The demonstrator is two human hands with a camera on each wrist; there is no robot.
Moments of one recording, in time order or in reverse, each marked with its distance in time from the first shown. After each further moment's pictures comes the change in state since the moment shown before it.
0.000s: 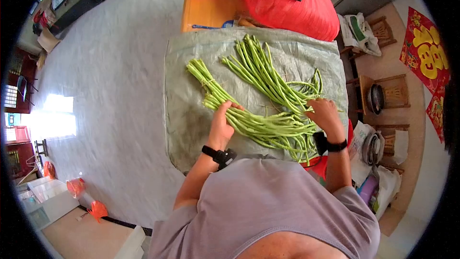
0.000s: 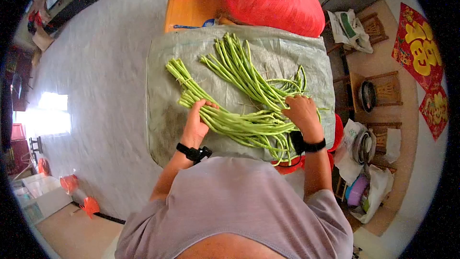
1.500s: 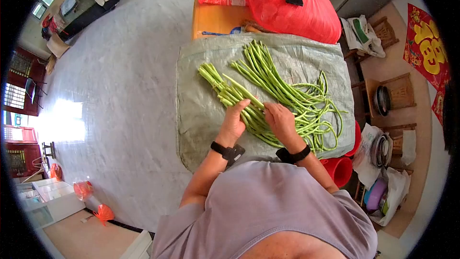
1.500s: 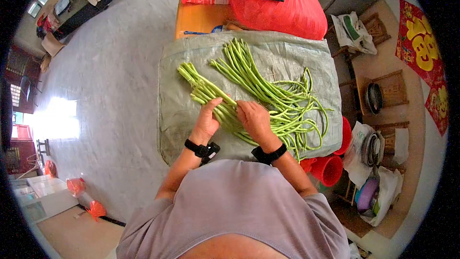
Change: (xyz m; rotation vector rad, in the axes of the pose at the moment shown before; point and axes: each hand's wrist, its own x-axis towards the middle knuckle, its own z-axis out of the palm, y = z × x) left_hand -0.014 0.014 0.031 0.146 -0.225 0.045; right_hand 0.016 -0.151 0.039 0.639 0.455 -0.155
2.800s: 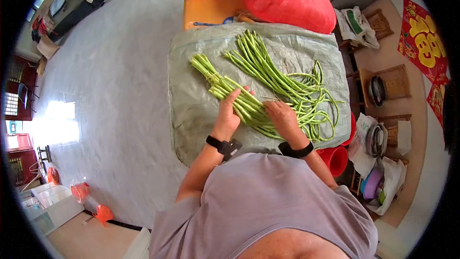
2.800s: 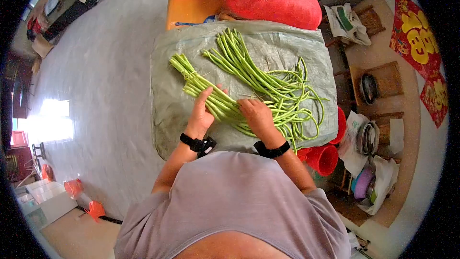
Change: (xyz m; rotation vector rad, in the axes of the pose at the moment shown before) left_hand -0.003 -0.001 0.001 -0.183 0.076 -0.021; right_hand -0.026 0.019 -0.002 -0.139 -0.139 0.044
